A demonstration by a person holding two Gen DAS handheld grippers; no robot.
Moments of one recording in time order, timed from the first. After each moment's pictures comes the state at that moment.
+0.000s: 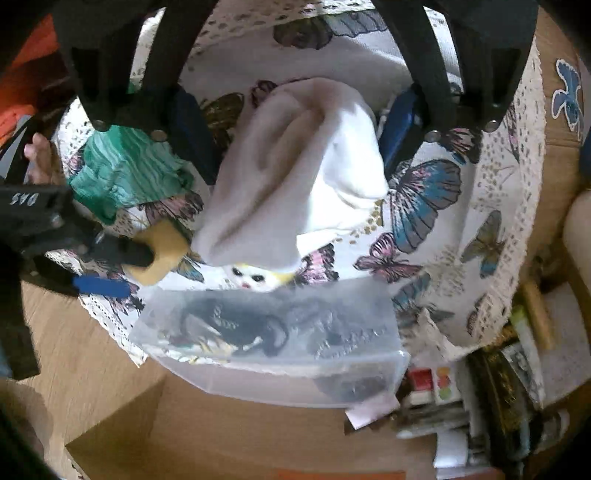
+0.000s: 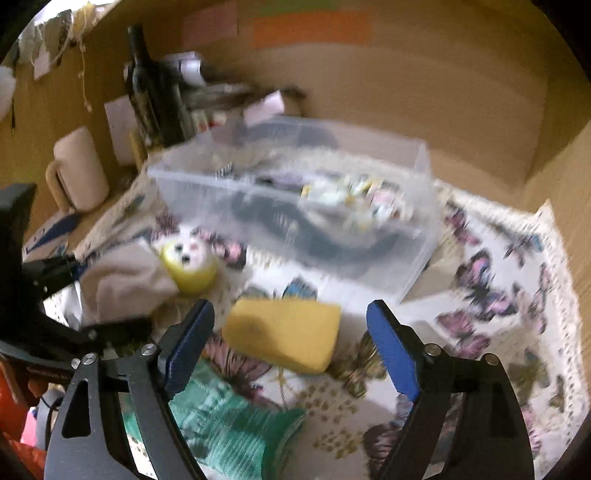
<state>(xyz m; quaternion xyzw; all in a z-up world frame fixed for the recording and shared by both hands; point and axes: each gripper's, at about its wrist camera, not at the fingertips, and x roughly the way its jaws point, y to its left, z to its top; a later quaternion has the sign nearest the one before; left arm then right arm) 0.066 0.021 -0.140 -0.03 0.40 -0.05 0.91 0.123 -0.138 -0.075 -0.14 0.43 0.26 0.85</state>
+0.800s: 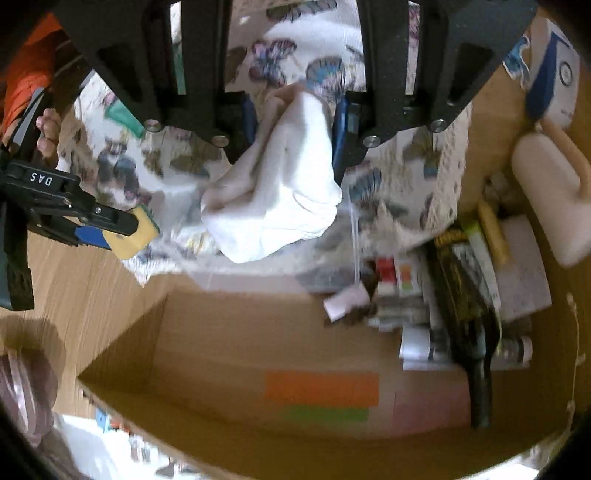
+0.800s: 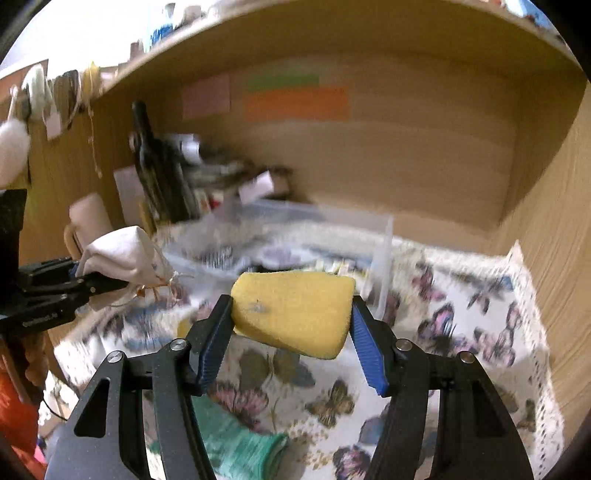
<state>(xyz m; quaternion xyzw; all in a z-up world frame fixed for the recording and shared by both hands) 0.055 0.039 -0.046 -0.04 0.28 -0.03 0.96 0.113 -0.157 -0.003 -0.09 0.32 0.27 0.90</state>
